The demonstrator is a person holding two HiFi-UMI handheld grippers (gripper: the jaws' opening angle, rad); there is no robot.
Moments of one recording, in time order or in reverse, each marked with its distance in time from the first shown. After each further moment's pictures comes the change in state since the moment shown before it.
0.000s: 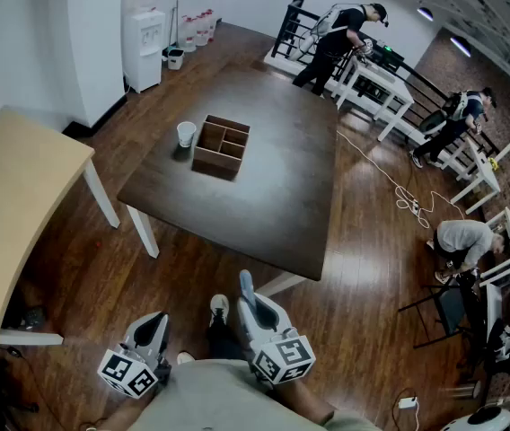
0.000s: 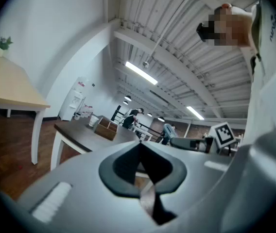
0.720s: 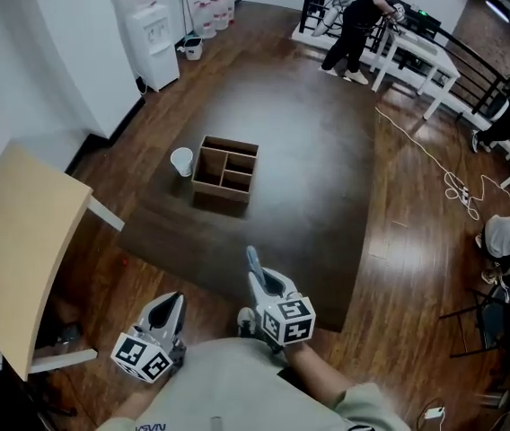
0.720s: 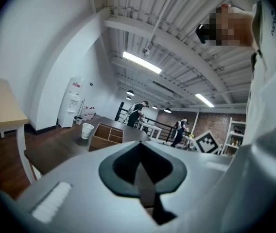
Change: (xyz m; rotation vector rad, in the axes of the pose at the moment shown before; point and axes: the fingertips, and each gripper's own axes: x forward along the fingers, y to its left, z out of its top) left arm 0.215 0.046 0.063 0.110 0.073 0.049; right arm 0.189 -0.178 0.000 0.080 0.234 0.022
